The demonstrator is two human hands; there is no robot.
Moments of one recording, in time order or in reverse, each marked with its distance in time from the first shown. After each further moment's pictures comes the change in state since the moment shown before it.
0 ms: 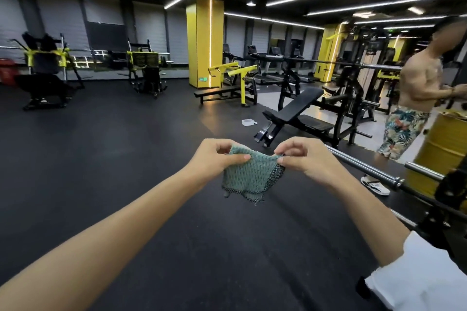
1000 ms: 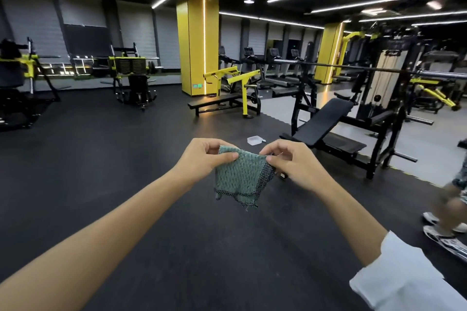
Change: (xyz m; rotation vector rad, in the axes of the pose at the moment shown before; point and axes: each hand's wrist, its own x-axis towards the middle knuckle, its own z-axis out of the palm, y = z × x) left_hand 0.674 -0.243 -0.264 0.016 -0.009 0.029; right_hand 0.726 0.172 0.135 -0.052 0.017 -0.111
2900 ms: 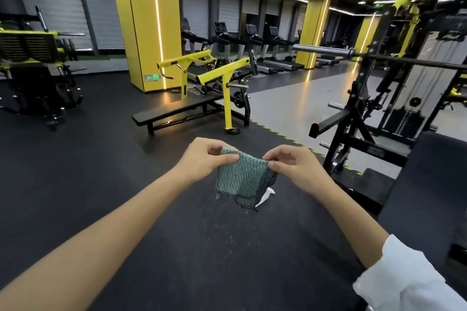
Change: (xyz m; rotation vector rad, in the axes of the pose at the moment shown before) left_hand 1.523 -0.614 -0.221 -0.015 -0.236 0.026; right_hand 1.415 0.755 0.073 0.014 0.102 0.206
